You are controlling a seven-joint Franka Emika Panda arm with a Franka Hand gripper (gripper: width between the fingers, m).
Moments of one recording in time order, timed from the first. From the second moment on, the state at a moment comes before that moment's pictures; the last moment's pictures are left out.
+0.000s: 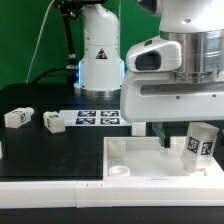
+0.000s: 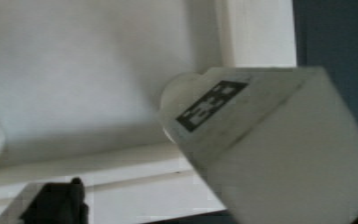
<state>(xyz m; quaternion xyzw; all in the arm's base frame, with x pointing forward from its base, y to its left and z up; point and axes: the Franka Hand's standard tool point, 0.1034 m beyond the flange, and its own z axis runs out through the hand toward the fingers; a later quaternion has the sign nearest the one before) 0.647 0.114 0.075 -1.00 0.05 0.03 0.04</state>
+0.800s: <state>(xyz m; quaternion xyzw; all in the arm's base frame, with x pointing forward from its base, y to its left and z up) 0.648 0.125 0.073 -0.98 -0.17 0.01 0.03</state>
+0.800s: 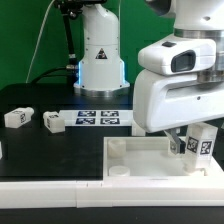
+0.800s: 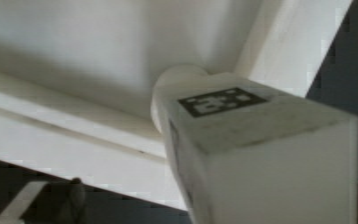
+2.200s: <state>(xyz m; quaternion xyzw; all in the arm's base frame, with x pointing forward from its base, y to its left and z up) 0.633 0.123 0.076 -0.99 -0.16 0.01 0.02</state>
